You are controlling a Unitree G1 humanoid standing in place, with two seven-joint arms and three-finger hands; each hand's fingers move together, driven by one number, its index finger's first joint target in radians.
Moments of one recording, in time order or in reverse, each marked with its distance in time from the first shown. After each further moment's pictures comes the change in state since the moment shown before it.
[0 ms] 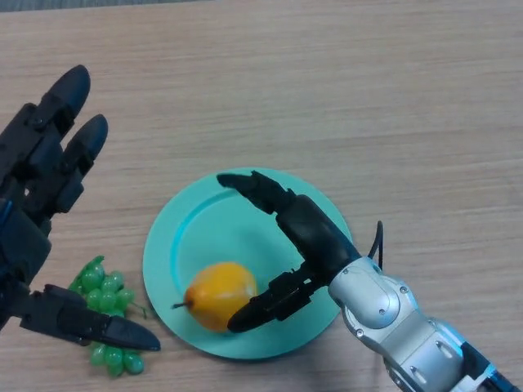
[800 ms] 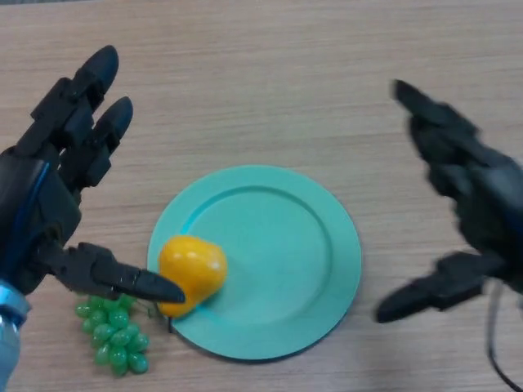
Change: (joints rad) left arm -0.140 0.042 -0.110 0.141 0.006 0.056 0.145; right arm 0.382 -0.043 -0.684 -0.678 0.163 0.188 0.392
